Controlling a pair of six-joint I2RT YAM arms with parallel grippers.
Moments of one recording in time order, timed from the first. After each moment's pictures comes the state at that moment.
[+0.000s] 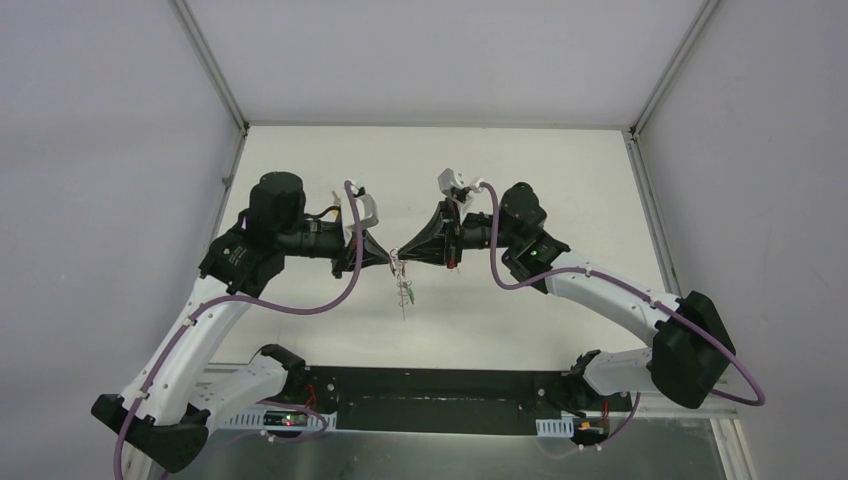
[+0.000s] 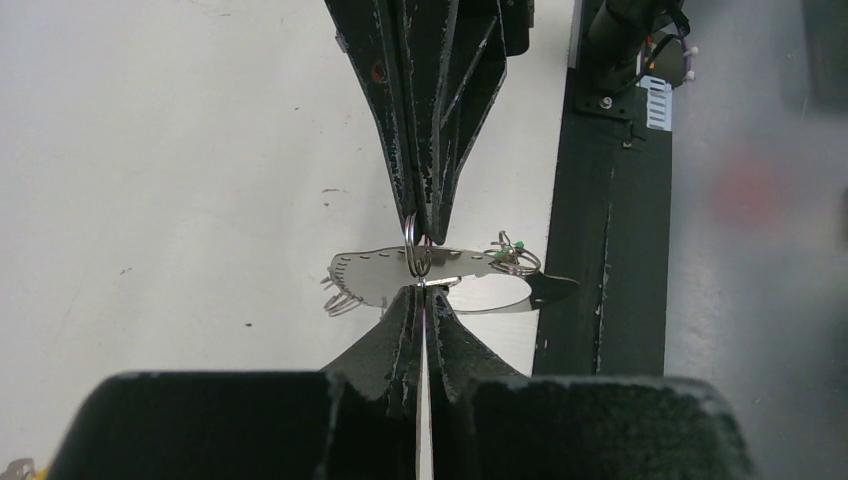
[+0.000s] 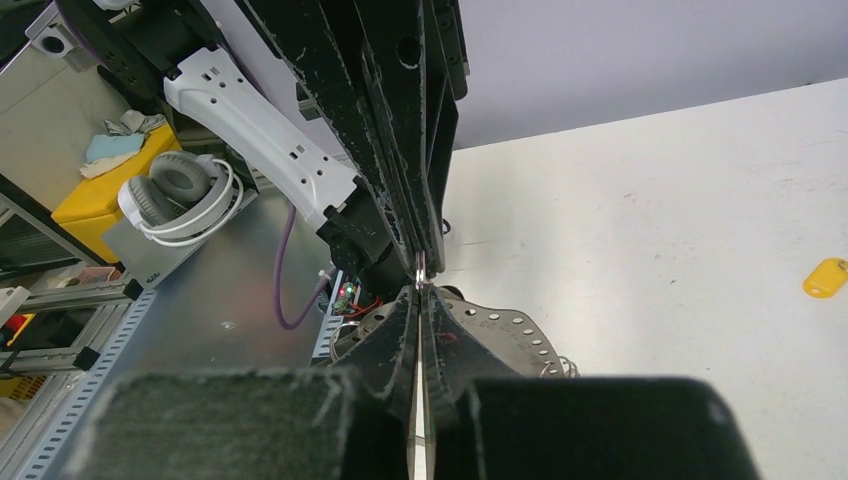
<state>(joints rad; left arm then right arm) -0.47 0.93 1.15 -0.73 0.88 0.31 0.79 1.33 0.90 0.53 -0.90 0.37</state>
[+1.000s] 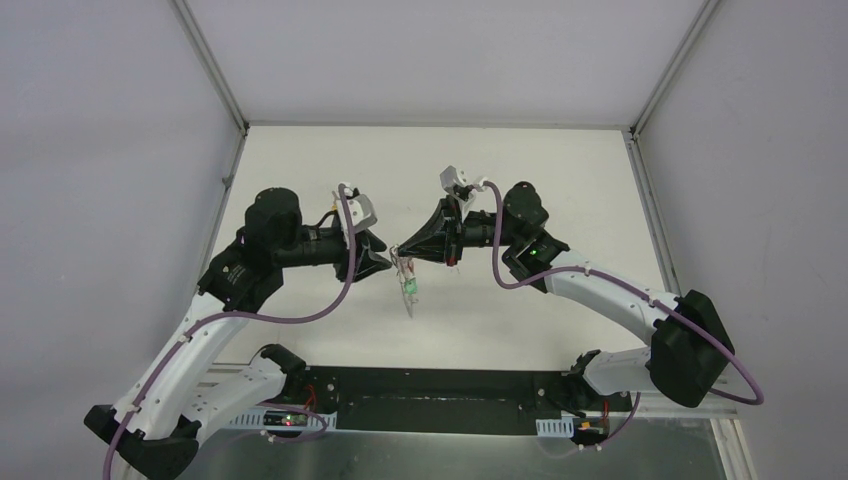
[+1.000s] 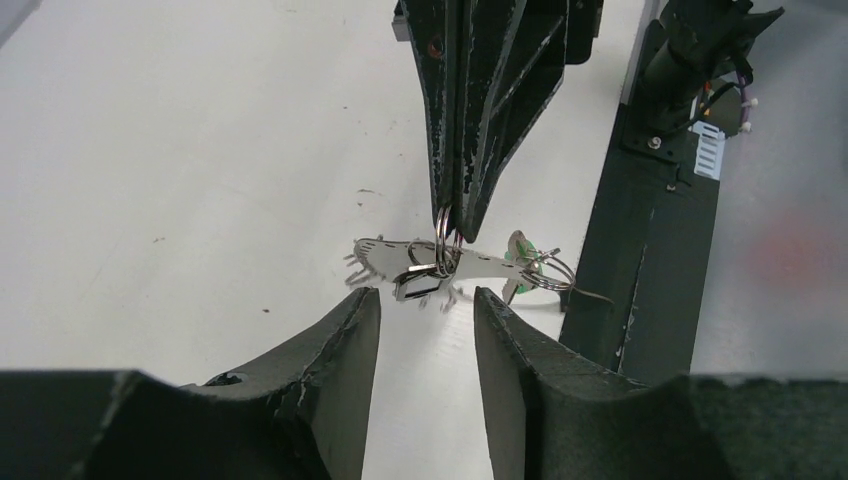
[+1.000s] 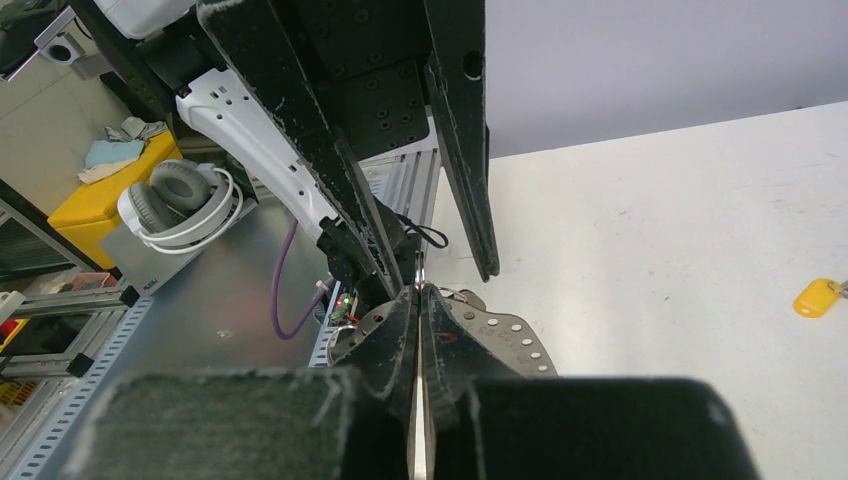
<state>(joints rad) -0.53 0.83 1.04 -0.59 0.70 0.16 0.79 1.33 0.90 0.58 -0.90 0.39</state>
